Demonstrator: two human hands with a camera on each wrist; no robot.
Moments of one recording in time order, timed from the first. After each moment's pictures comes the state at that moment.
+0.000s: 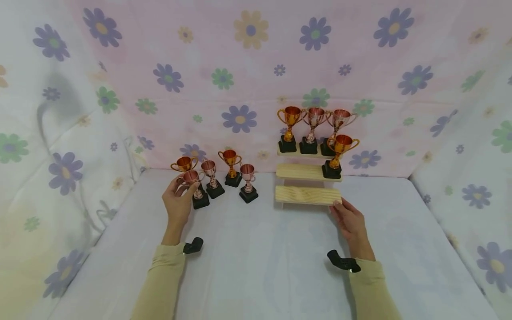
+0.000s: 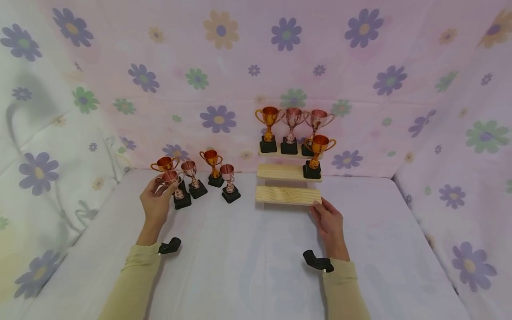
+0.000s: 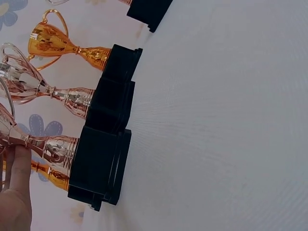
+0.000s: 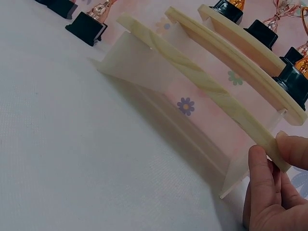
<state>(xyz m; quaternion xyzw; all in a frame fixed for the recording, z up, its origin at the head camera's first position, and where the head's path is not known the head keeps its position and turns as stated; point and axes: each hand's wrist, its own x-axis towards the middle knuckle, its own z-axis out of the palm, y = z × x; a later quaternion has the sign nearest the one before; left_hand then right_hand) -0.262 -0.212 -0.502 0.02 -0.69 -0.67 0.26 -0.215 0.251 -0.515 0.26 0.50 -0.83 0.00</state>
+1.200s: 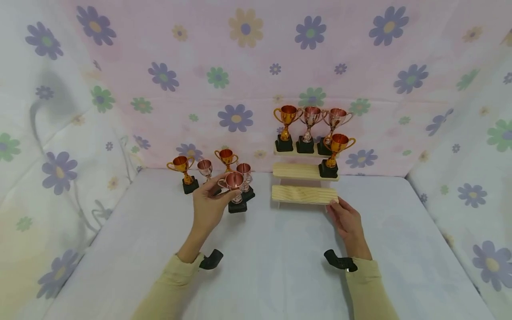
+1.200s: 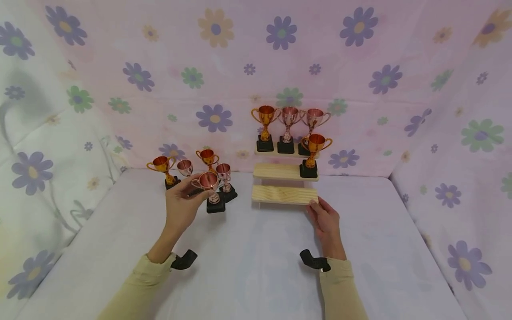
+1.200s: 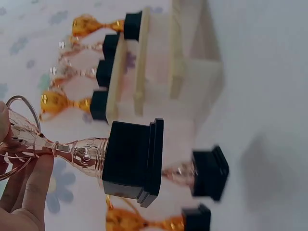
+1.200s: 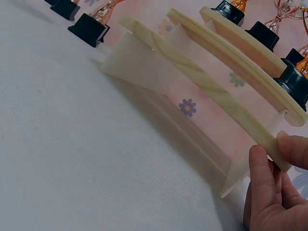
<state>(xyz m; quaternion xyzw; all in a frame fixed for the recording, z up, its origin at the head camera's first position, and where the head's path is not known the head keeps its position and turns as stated) -0.212 -0.110 -0.442 -0.15 -0.71 -0.66 0.21 -0.218 0.252 -0.516 0.26 0.51 -0.82 0.00</state>
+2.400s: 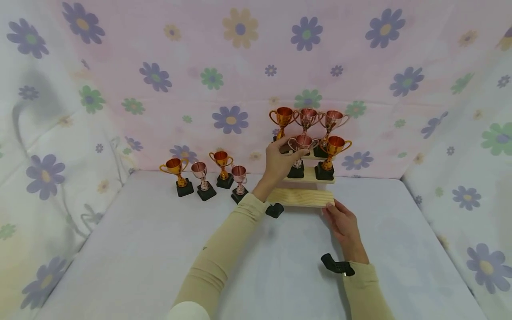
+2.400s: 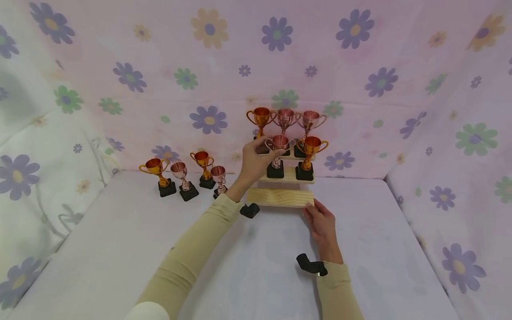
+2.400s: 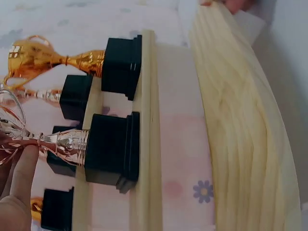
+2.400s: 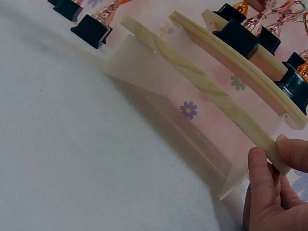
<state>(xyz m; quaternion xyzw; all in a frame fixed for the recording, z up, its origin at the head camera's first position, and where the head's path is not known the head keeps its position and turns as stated) -0.327 0.059 -0.411 -0.23 -0.71 -0.65 0.15 -0.218 0.253 -0.521 0.24 0.53 -0.81 0.01</state>
